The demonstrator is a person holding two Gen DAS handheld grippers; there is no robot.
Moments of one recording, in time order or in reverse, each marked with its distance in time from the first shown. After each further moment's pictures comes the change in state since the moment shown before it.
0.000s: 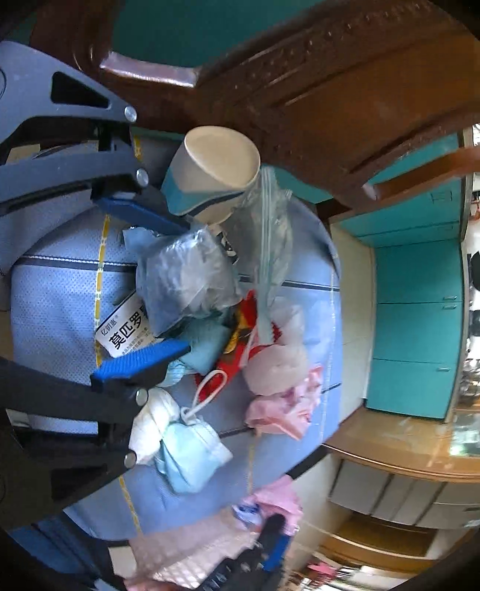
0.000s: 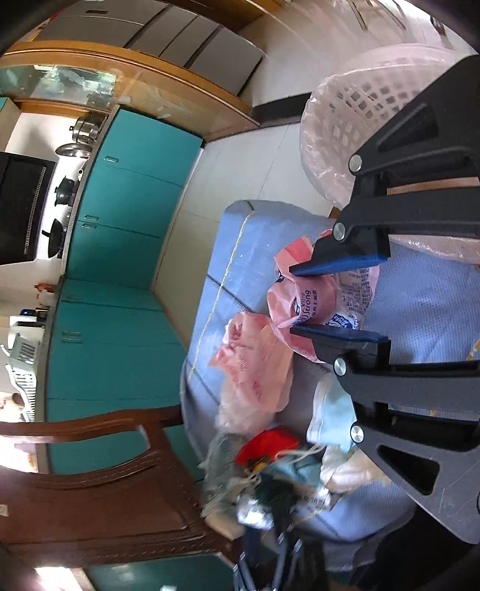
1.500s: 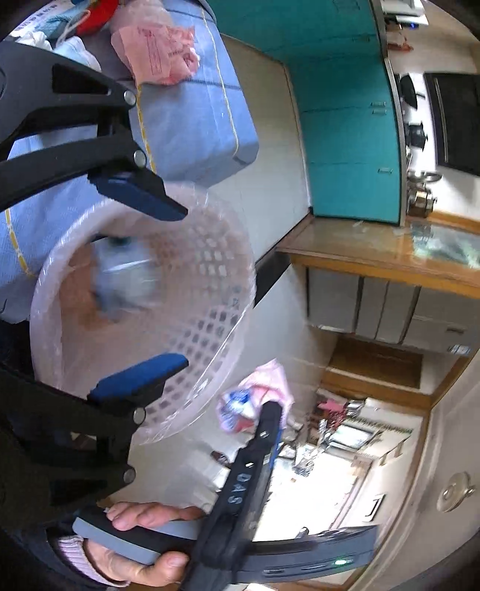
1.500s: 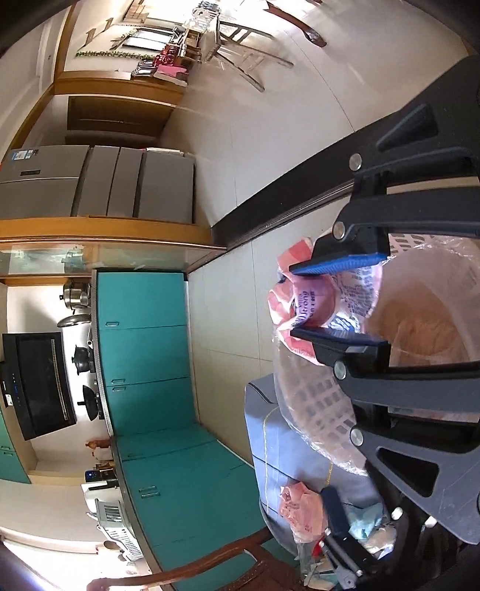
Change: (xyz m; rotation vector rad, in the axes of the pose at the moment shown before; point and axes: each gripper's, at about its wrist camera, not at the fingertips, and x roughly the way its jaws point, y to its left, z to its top) left arm -0.033 -0.257 0.046 0.276 -0.260 -0.625; right arm -0.131 -0.177 -0.071 0.416 -0.093 -0.378
